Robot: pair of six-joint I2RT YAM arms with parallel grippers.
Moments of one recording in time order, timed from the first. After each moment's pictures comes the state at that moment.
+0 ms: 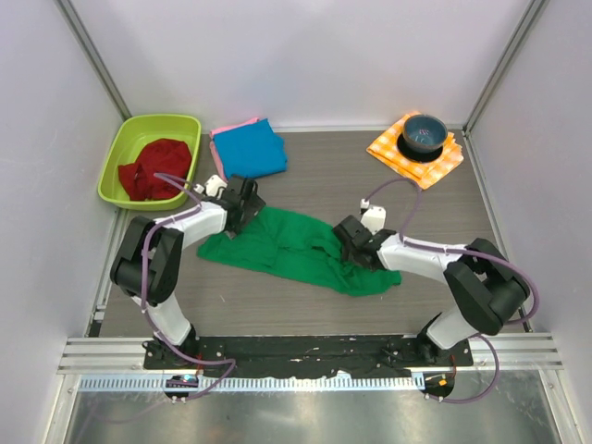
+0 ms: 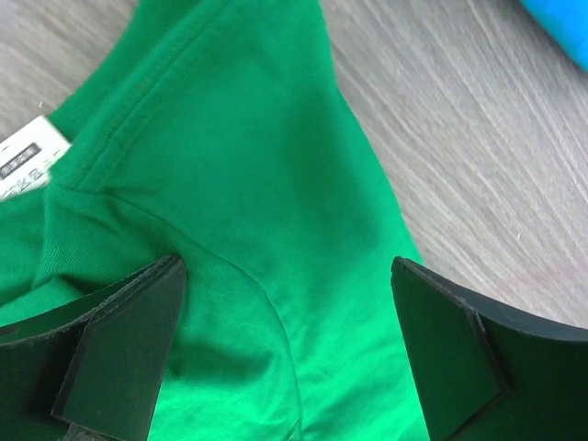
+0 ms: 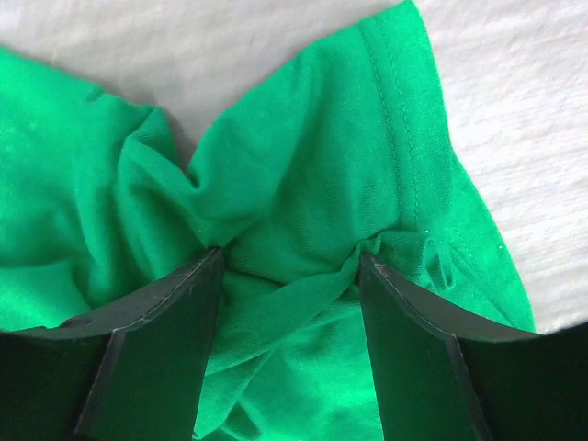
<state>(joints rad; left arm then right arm) -0.41 1.72 1.00 -0.26 -0.34 -1.14 0.68 1.54 0.77 -0.38 0.55 0.81</state>
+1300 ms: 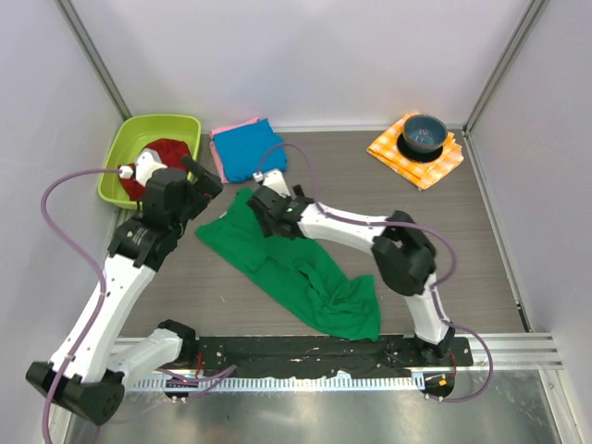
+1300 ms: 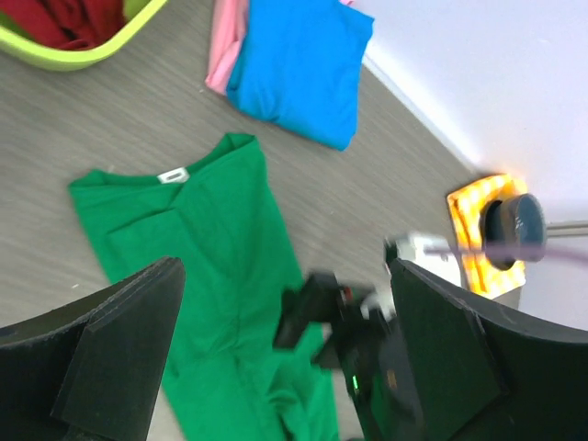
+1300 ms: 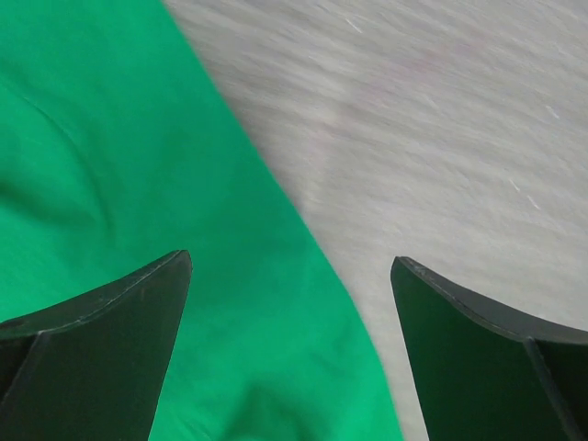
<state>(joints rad) -0.37 1.02 1.17 -0.63 -0.41 -0.91 0.96 1.96 1.53 -0.55 0.62 0.44</state>
